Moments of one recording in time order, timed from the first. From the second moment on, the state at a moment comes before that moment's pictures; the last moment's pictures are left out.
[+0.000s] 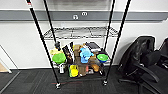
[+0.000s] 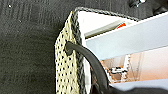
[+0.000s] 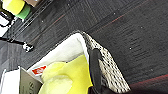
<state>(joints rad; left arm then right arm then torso) 0.99 2.75 -2.25 0.29 0.14 -0.60 -0.98 2.91 -2.43 0.23 0.05 0.21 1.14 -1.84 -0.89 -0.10</state>
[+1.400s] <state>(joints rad) 0.92 2.57 -1.94 0.22 0.14 -0.60 -0.95 2.78 -2.20 0.22 0.05 0.20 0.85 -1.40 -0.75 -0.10</state>
